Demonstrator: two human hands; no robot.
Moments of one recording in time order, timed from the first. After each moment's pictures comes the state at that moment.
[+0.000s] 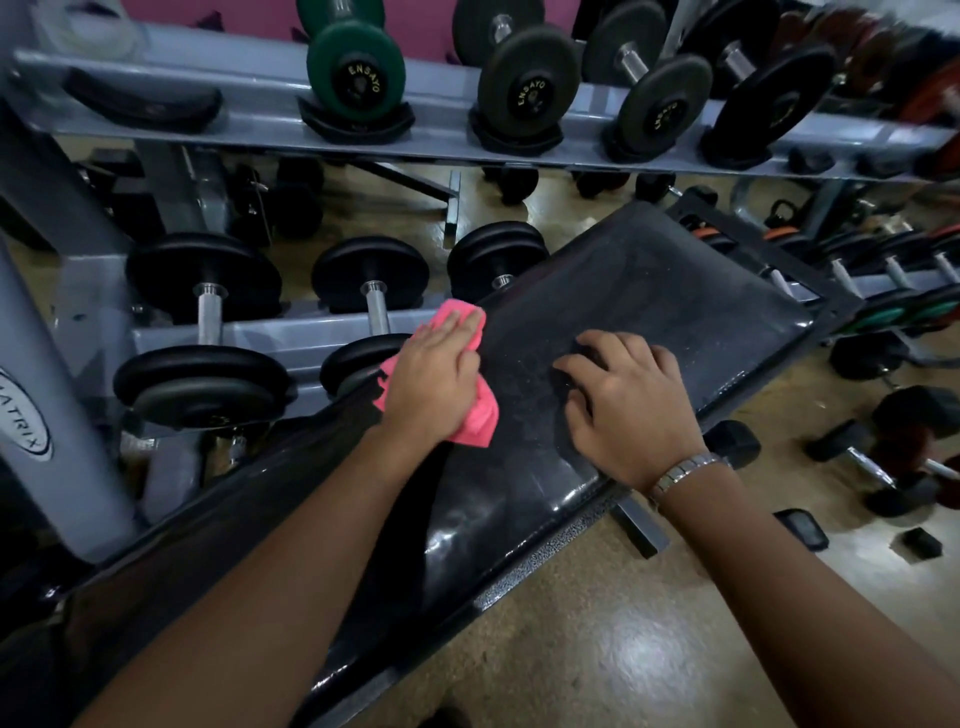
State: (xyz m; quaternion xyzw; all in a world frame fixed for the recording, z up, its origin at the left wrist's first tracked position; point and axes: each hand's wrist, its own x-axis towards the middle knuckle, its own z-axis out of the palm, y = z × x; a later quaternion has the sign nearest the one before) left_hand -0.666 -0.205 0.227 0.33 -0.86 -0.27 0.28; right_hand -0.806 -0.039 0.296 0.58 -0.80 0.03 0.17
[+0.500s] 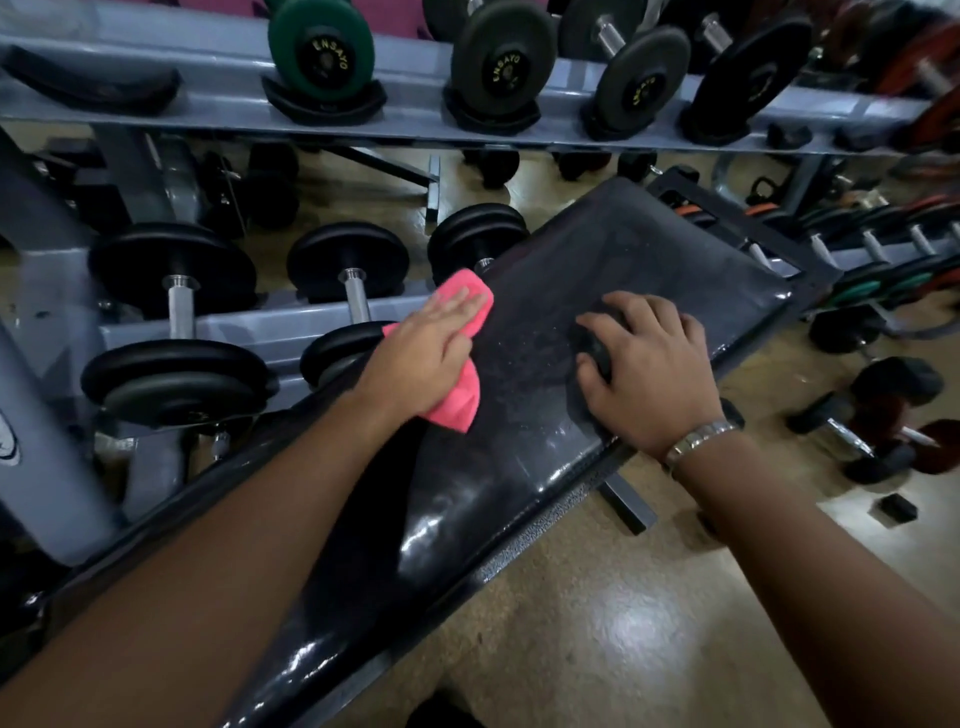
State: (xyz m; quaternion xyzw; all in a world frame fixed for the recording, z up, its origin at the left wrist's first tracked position) left_hand -0.668 -0.227 0.227 0.24 -0.90 -0.27 0.23; right_hand -0.826 -0.029 0.307 0.53 -0.83 0.03 0.19
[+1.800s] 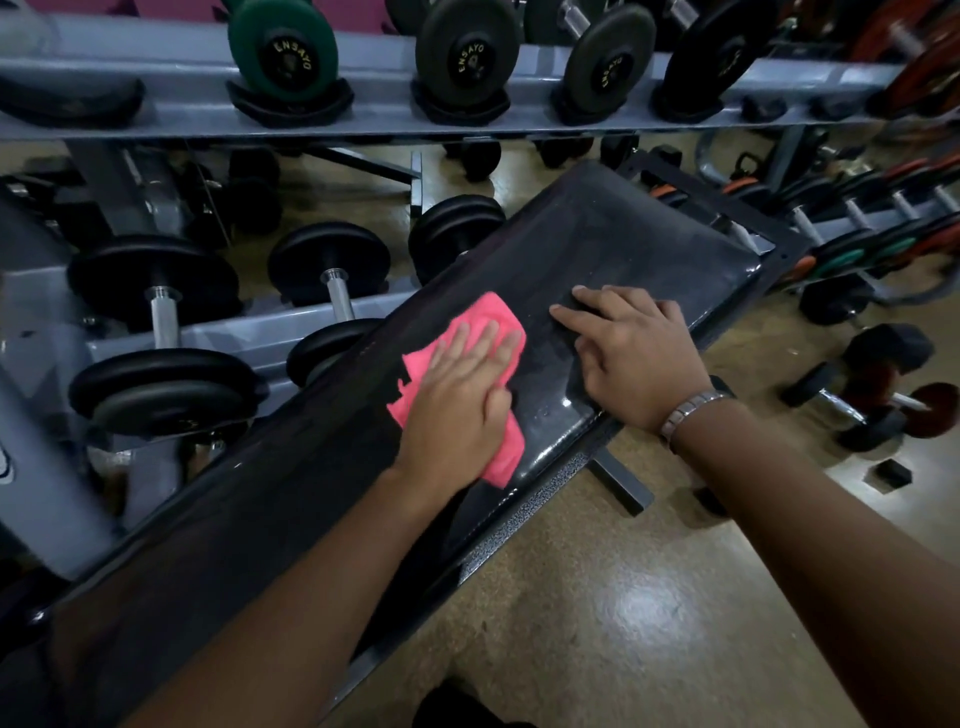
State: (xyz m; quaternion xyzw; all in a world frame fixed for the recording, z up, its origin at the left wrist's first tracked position) left_hand -0.675 -0.129 0.223 0.22 -0.91 -0.24 0.26; right_hand -0.846 -0.018 0.304 0.57 -0.81 0.04 0.16
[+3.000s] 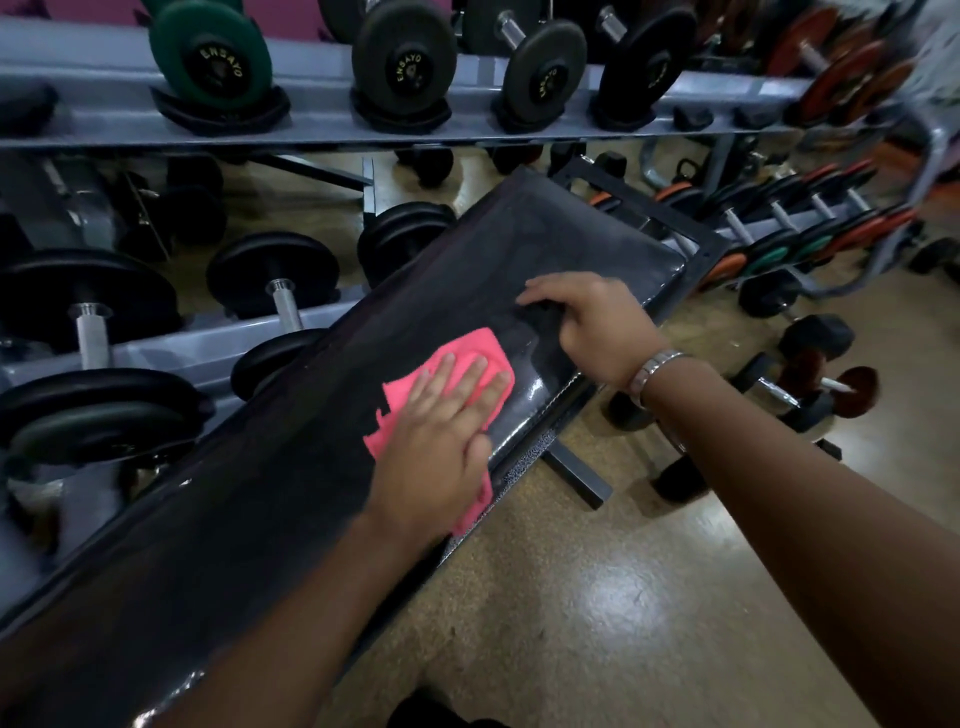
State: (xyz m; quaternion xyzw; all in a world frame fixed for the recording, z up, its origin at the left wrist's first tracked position) left_hand -0.674 -0.091 0.223 0.18 -0.94 -0.19 0.22; right_hand -0.872 -0.021 0.334 0.58 -0.79 0.21 0.03
